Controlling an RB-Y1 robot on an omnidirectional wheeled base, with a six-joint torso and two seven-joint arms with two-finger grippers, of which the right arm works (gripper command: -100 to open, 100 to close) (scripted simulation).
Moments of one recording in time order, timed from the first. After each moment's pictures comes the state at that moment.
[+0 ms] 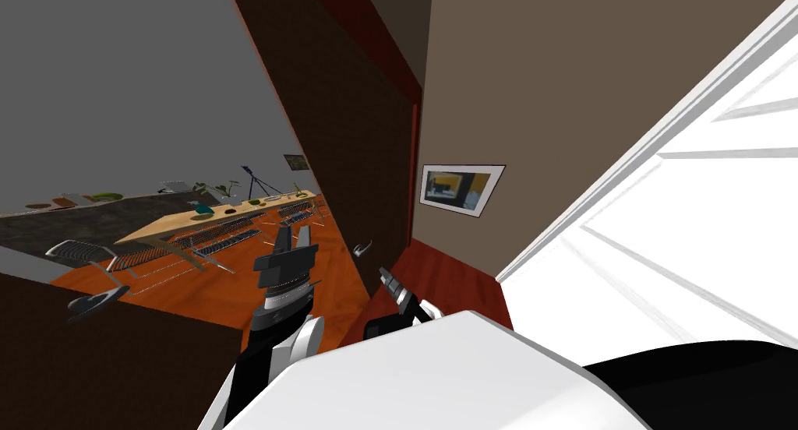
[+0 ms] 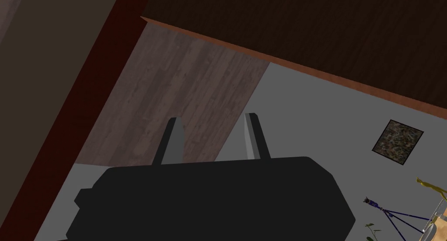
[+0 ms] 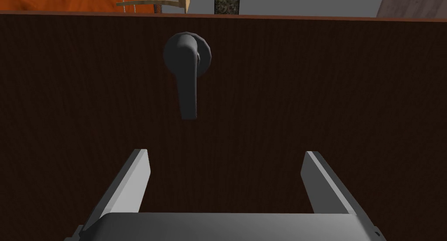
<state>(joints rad) 0.02 -0.10 0.72 -0.99 0.02 -0.73 -0.08</state>
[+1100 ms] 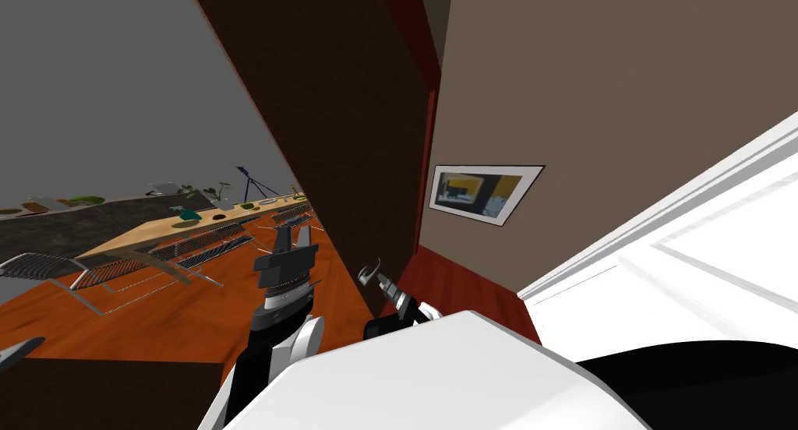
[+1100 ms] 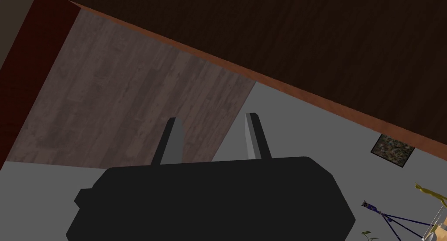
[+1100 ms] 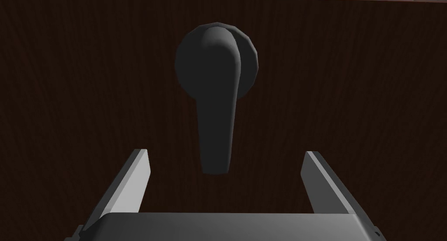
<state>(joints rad) -0.03 -0.09 0.78 -0.87 0.01 -0.75 -0.09</state>
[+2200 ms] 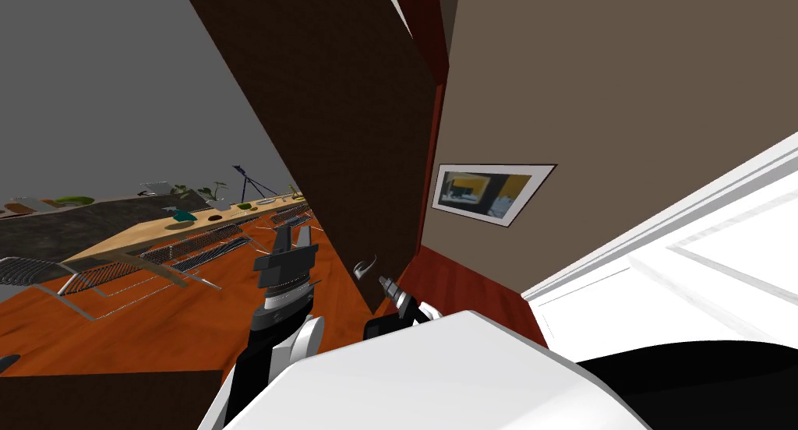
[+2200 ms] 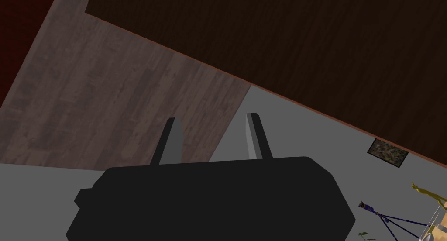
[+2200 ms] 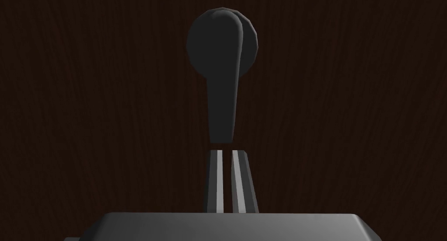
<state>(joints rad) -0.03 -0.08 0.75 -0.86 0.01 -0.75 -0.08</state>
